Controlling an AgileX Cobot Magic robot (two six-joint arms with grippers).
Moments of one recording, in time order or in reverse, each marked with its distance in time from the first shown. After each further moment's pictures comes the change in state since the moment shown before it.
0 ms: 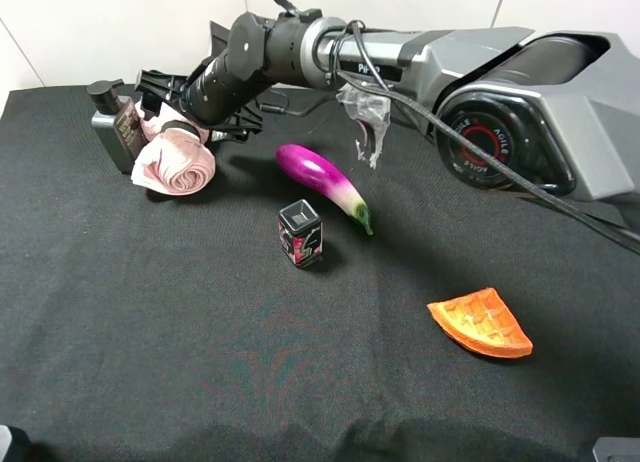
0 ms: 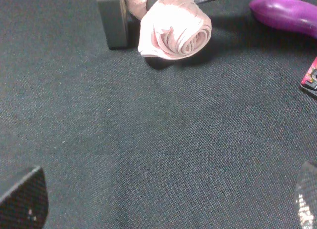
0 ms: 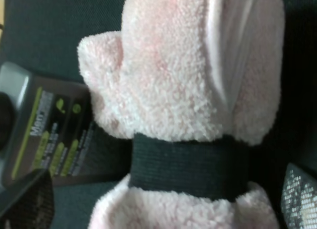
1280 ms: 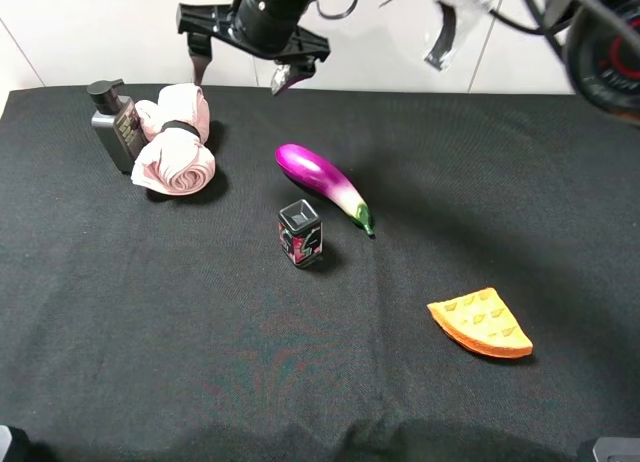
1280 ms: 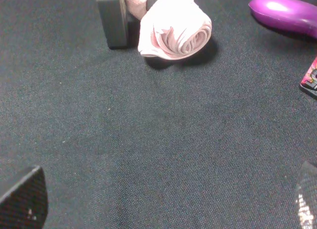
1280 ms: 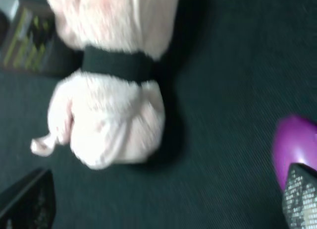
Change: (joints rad) left arm 0.000 0.000 0.000 0.000 0.000 0.000; right arm -0.093 -0.265 -0.001 -0.181 0.551 -0.049
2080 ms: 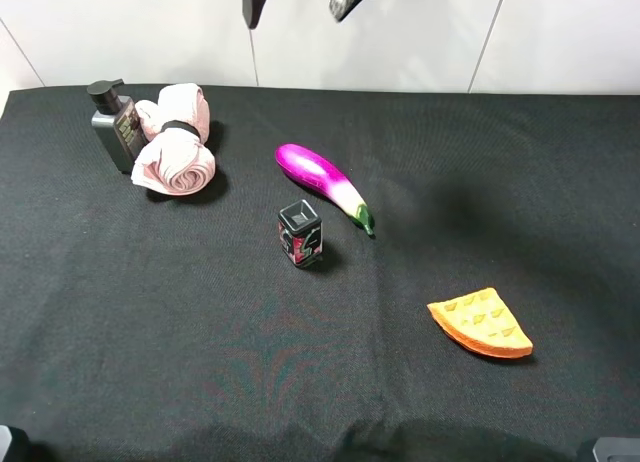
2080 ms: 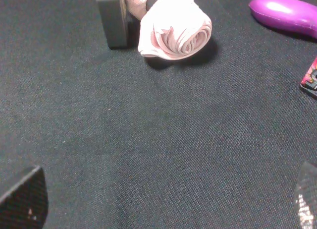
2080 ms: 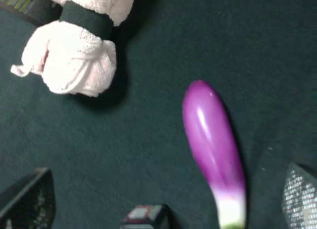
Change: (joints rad) left arm 0.000 0.000 0.000 0.000 0.000 0.000; right arm -0.029 -0.266 0.055 -0.140 0.225 -0.183
